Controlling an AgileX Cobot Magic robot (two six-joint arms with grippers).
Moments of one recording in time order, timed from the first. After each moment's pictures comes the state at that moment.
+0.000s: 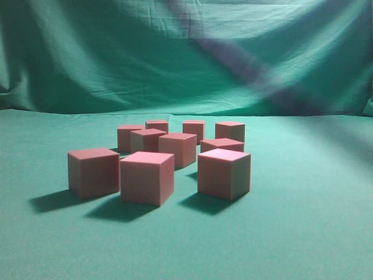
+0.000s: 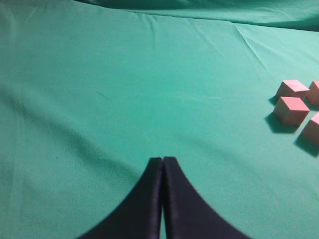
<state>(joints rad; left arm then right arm) -0.05 -0.01 0.02 -0.09 0.35 -0.02 1.01 1.81 -1.81 -0.16 1.24 0.24</state>
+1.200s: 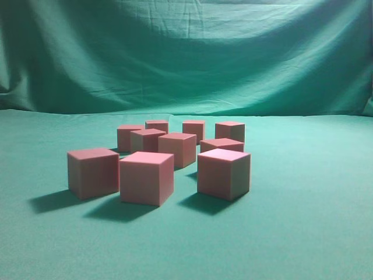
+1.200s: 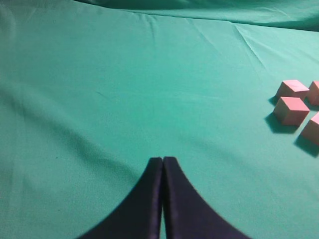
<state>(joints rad) -0.05 -0.01 0.02 -0.09 0.35 -0.02 1.01 0.56 -0.93 -0.40 1.10 0.48</state>
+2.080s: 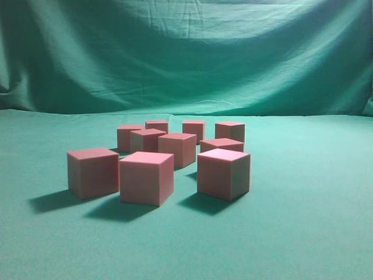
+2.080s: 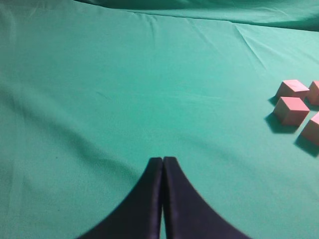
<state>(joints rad) -0.05 -0.01 0.02 -0.09 0.35 -0.02 1.01 0.28 -0.69 -0.31 1.06 0.47</state>
